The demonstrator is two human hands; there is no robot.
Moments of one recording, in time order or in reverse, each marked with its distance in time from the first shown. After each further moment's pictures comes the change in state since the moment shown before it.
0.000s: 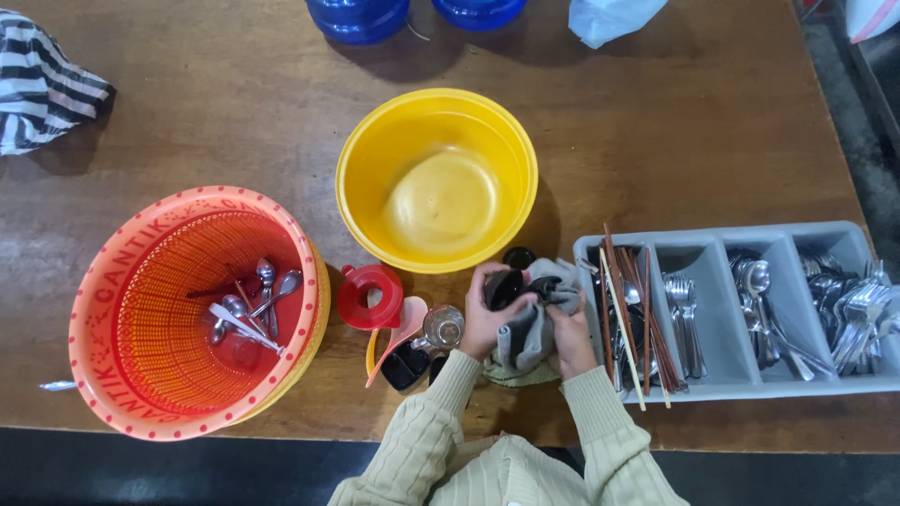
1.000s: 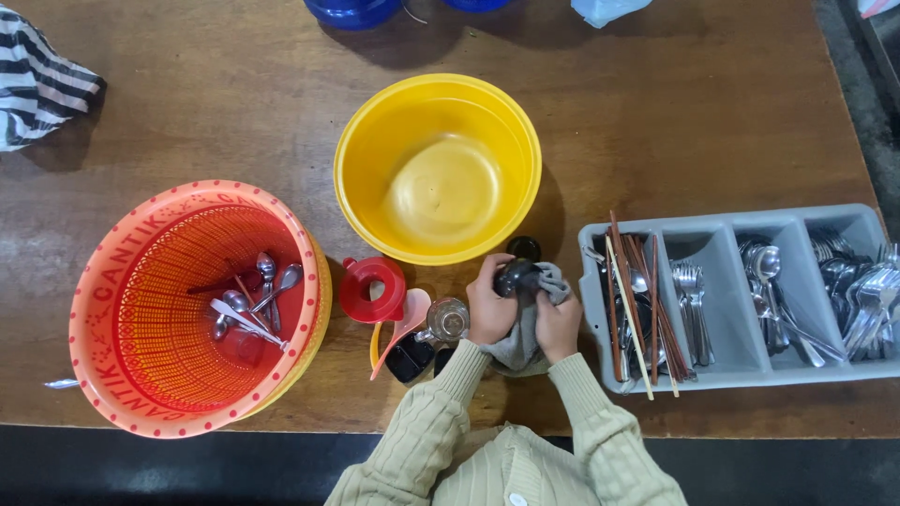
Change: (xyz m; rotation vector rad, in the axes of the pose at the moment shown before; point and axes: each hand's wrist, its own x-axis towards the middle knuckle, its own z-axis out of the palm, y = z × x) left_hand 0.006 0.011 0.002 0.490 0.150 0.012; right_hand 0.005 0.021 0.011 -0.701 0.036 -0.586
